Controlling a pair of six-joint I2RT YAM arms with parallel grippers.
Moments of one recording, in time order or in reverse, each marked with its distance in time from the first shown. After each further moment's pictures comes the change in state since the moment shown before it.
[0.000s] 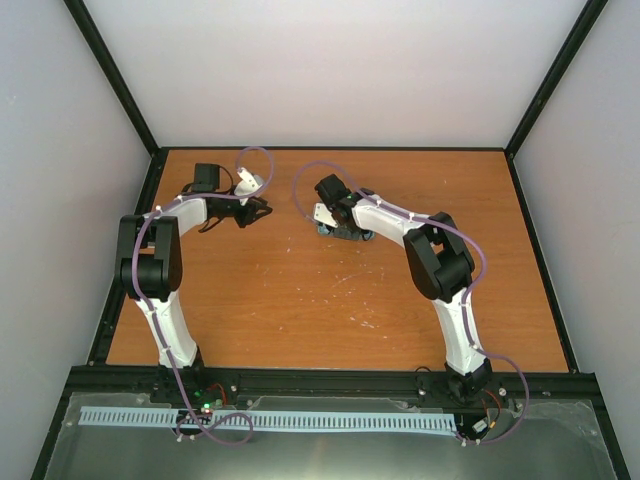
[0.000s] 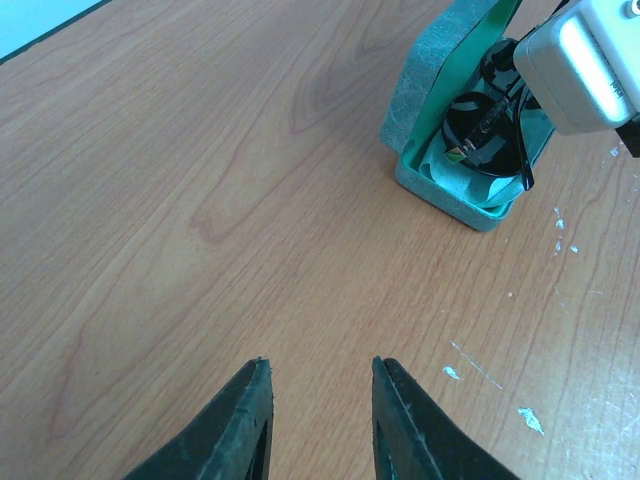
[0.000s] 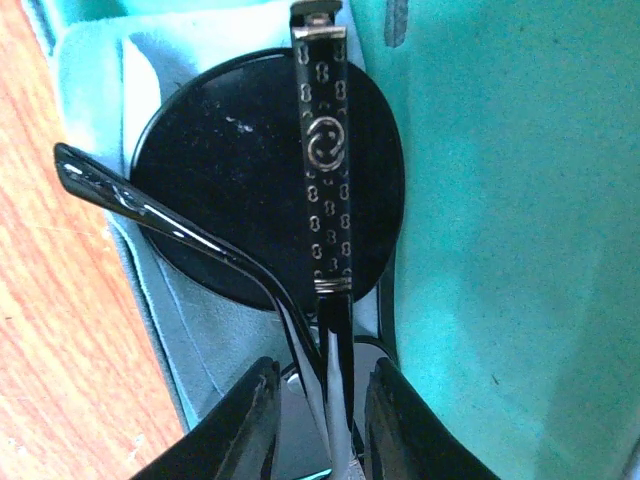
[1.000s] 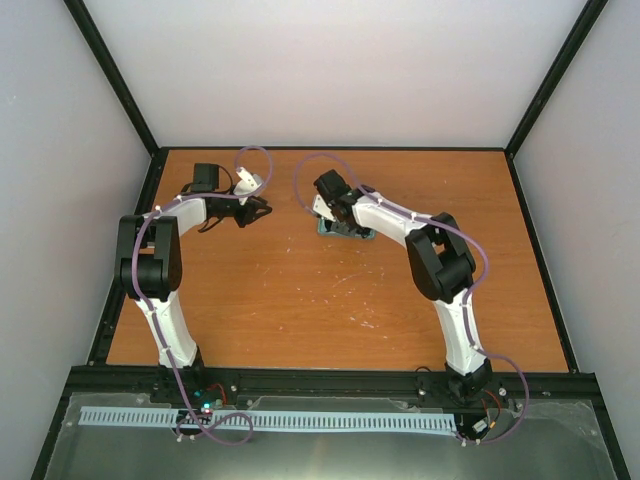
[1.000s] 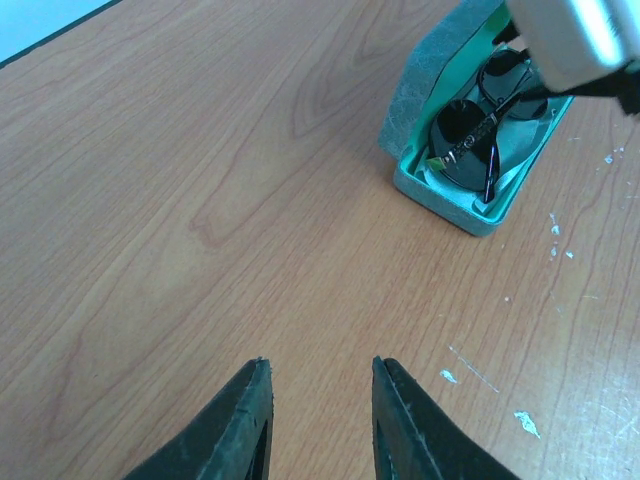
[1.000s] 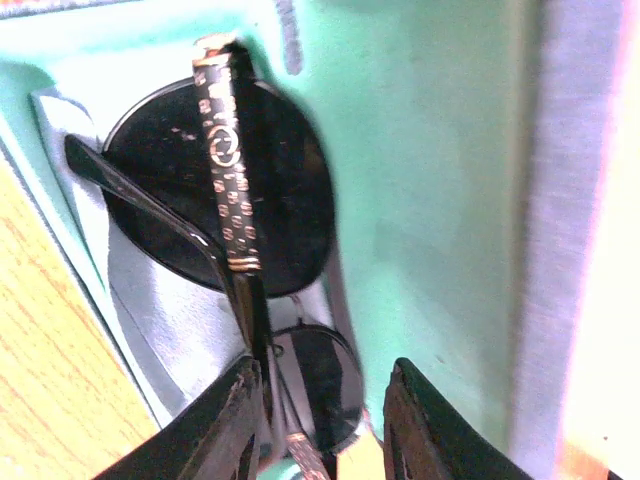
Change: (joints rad) left arm 0.004 0.000 0.000 0.006 0.012 -0.008; right arm 0.002 0.006 0.029 0.005 0.018 0.098
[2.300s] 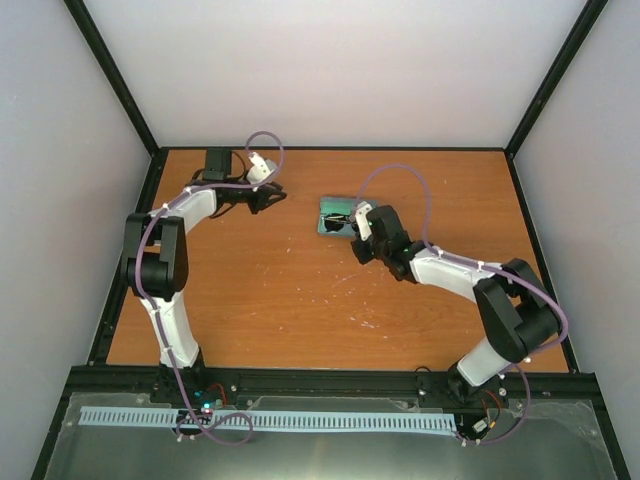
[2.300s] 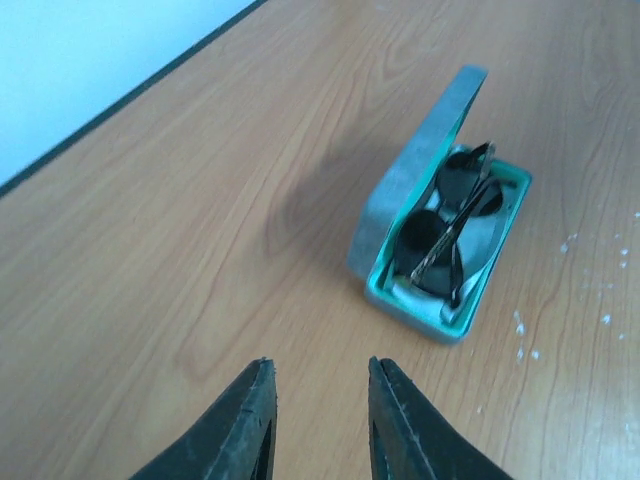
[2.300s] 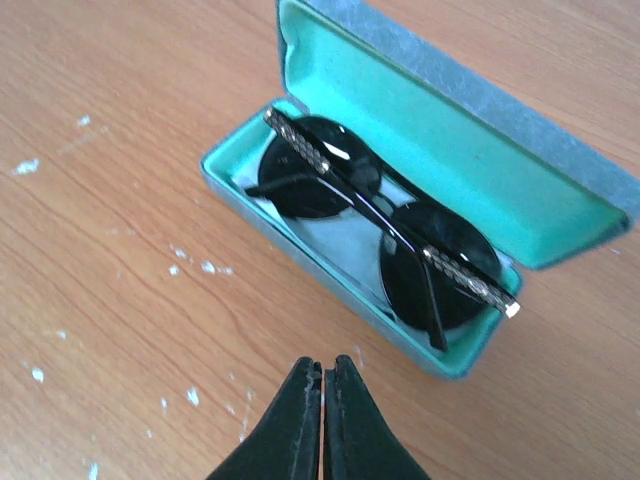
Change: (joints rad) left arm -0.071 0.011 0.105 -0.004 0.039 -0.057; right arm -0.053 -0.628 -0.856 0.670 -0.326 0.640
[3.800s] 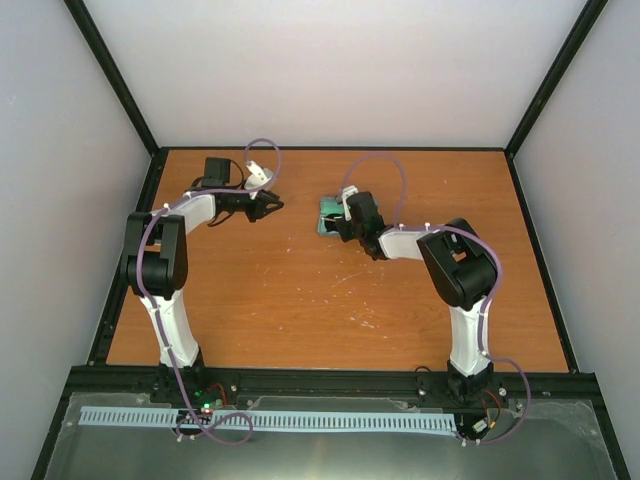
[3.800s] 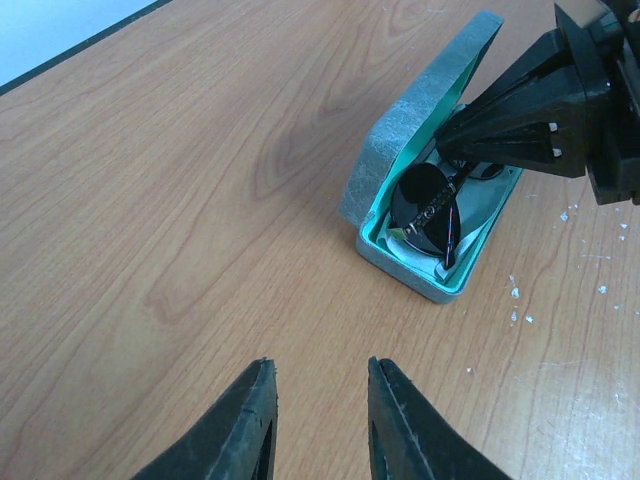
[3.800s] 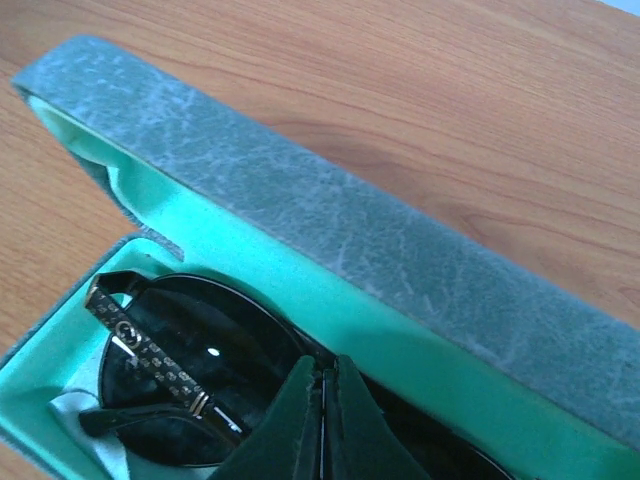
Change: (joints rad) left arm 0.009 0.014 -0.042 0.012 -0.004 -0.026; right arm -0.027 0.455 0.277 0.248 0.079 0.071
